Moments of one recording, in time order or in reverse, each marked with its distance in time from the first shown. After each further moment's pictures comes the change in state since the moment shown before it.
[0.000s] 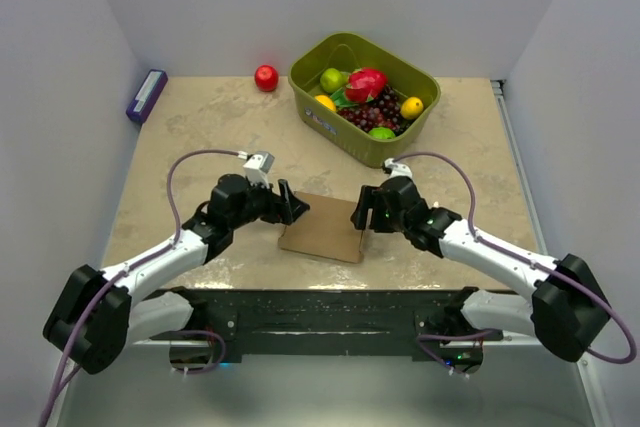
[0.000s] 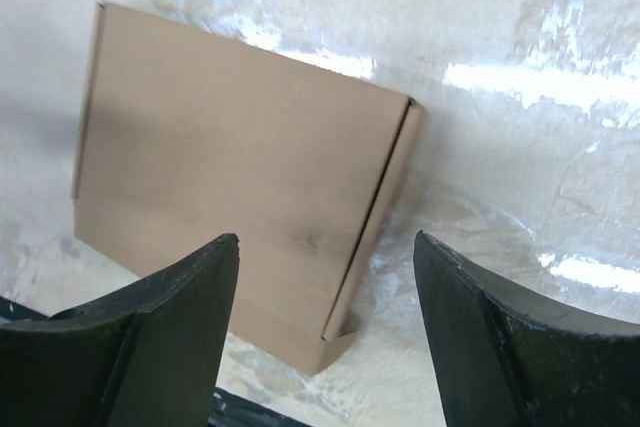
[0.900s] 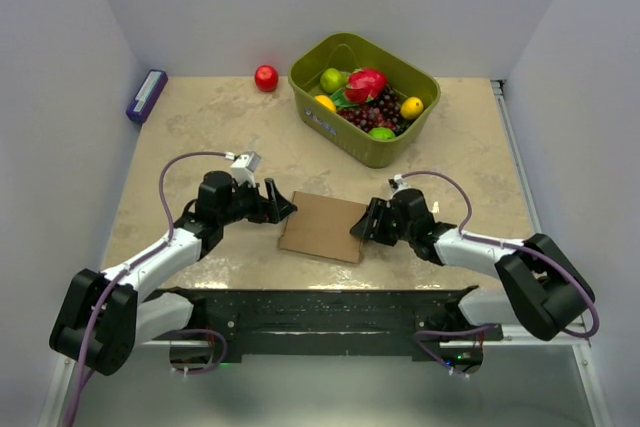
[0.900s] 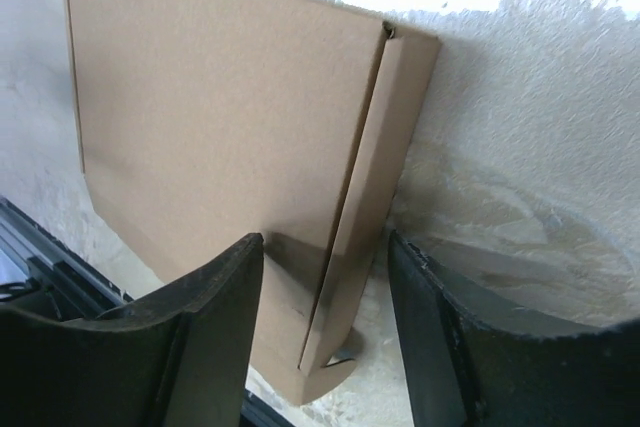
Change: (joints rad) left arm 0.189 0.000 -0.026 -0.062 0.171 0.022; right arm -0.158 0.142 -0.272 0.447 -0.347 0.136
